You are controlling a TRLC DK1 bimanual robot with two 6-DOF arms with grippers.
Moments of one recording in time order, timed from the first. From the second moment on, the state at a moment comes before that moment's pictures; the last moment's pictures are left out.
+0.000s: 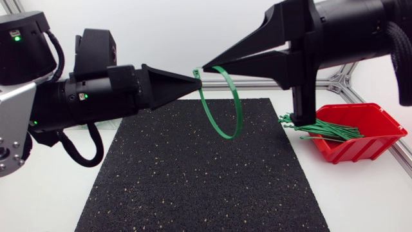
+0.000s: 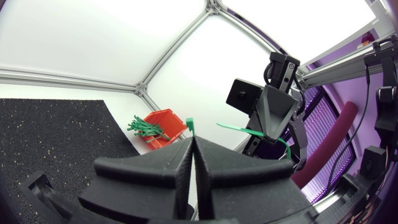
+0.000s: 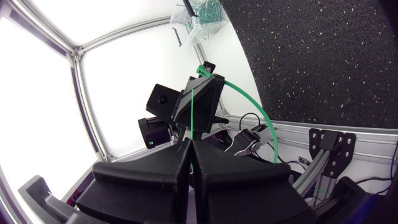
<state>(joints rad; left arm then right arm) -0.54 1.15 0.79 0.29 0.70 -0.68 0.57 1.22 1.29 -0.57 -0.86 1.52</state>
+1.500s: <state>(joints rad) -0.54 1.11 0.79 0.27 0.69 -0.68 0.58 1.23 1.30 -0.51 -0.81 1.54</state>
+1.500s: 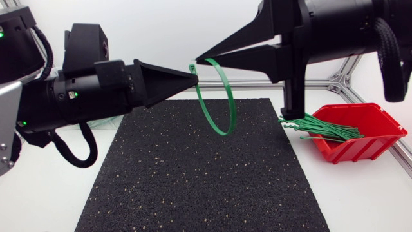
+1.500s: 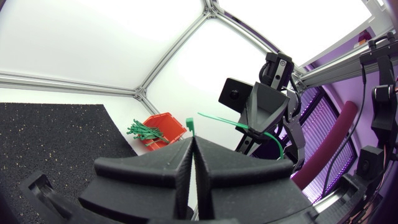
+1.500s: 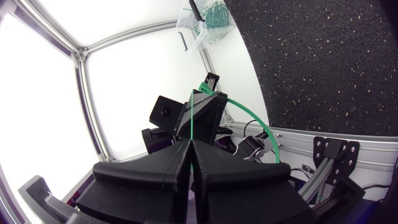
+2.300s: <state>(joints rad) -0.53 1.11 0.79 0.27 0.69 -0.68 0.59 1.22 1.26 -0.50 -0.81 1.55</state>
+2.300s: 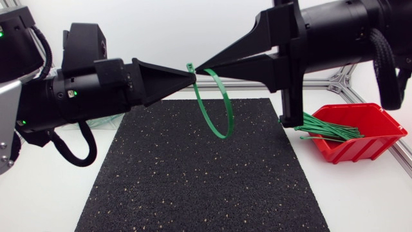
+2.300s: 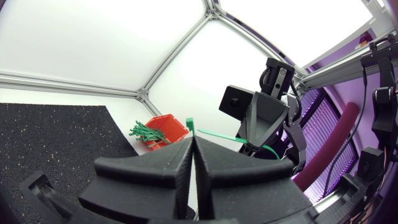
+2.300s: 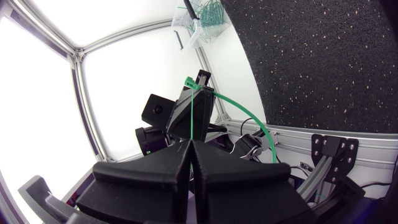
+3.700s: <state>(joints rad) -0.53 1.10 0.79 0.27 0.69 -0.68 0.60 1.23 1.25 -0.47 -0.79 1.55</state>
